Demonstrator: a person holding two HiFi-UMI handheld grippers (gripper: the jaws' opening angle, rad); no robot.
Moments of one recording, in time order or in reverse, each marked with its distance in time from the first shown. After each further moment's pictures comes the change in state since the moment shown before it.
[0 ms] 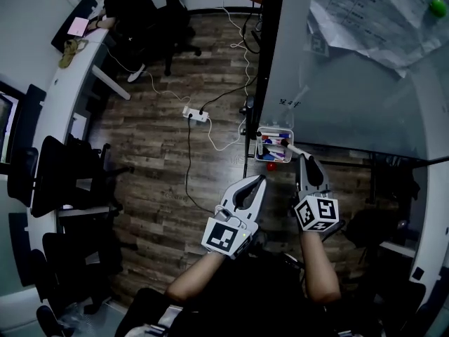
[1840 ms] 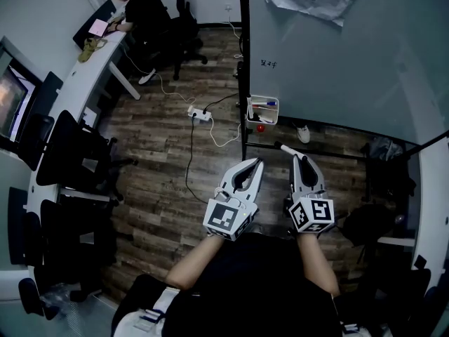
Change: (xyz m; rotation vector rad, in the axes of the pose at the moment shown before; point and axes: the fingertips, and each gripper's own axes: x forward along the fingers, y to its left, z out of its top) left arm -0.094 -0.120 0.006 0.140 -0.088 0.007; right arm -0.180 0.047 0.026 -0.051 -0.093 0.094
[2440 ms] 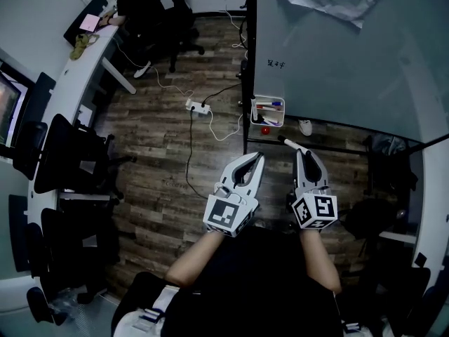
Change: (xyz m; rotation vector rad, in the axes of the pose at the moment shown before) left arm 0.030 0.045 -0.007 -0.004 0.025 -0.017; right arm 0.048 -0.009 -0.010 -0.007 0.030 -0.038
